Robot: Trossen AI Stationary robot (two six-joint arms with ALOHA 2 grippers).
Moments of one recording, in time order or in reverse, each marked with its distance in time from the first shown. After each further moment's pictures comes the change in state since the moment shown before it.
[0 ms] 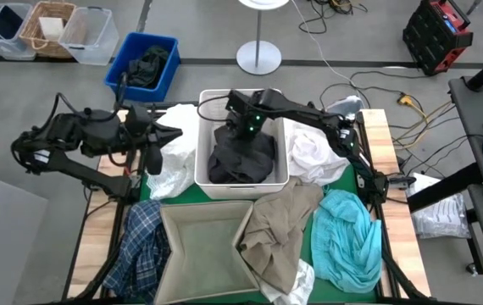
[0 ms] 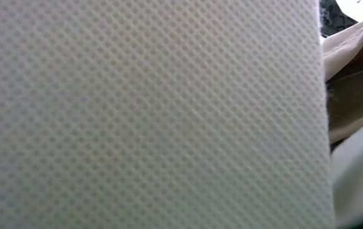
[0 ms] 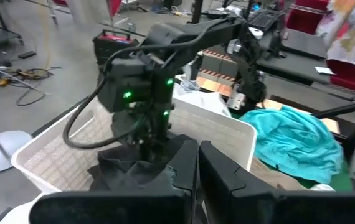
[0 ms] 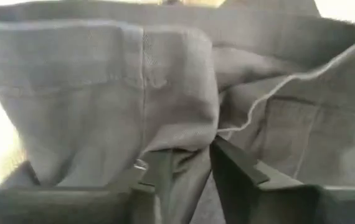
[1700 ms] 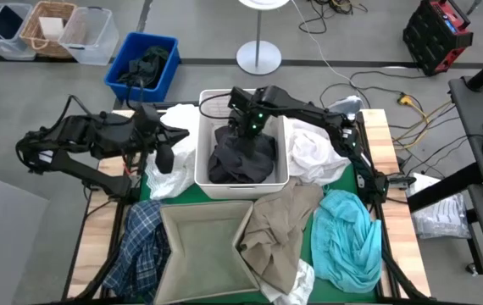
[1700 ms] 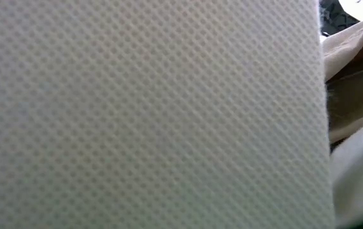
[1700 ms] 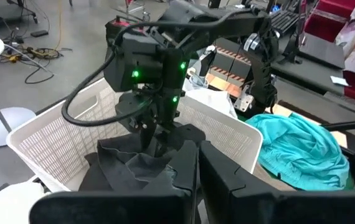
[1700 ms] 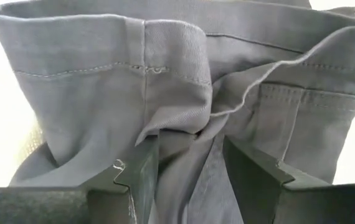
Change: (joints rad) left arm 0.001 0.059 0.002 0.000 -0.029 -0.123; right arm -0.006 -0.024 0.015 -0.063 0.000 0.024
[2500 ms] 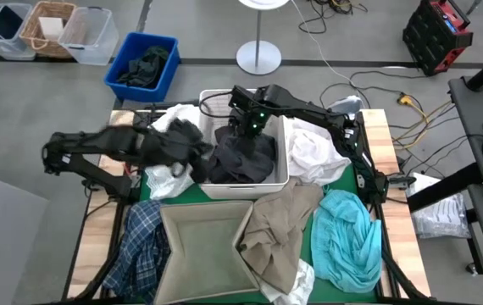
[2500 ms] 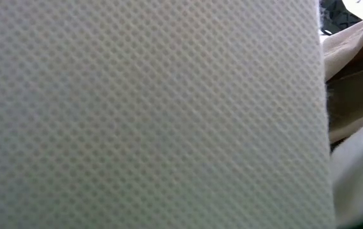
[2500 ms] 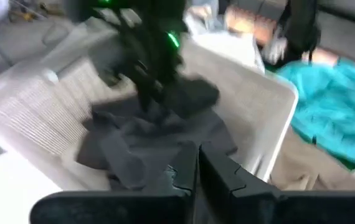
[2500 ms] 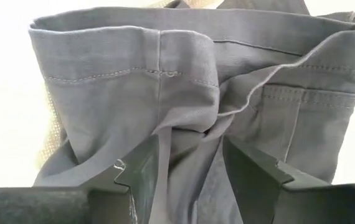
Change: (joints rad) left arm 0.029 0.215 0.028 -0.057 0.015 -0.049; right arm 0.007 -0.019 0.000 0.004 -0.008 0.033
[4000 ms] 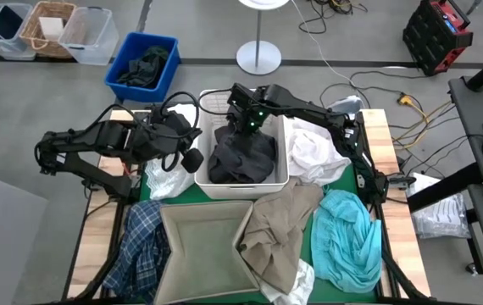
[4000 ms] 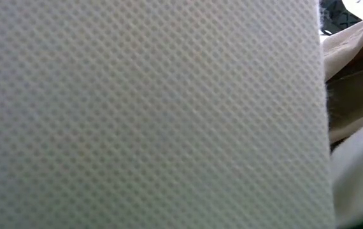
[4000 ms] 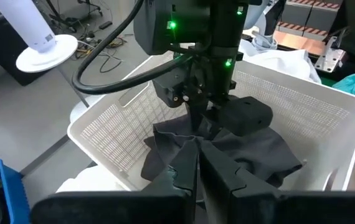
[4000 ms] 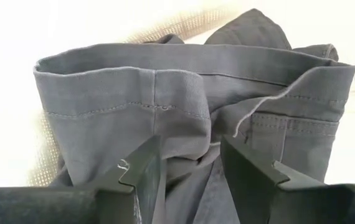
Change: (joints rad) left arm 0.011 -0.041 -0.002 -0.049 -0.183 0.112; right arm -0.005 0.000 0.000 0.077 0.010 0.018
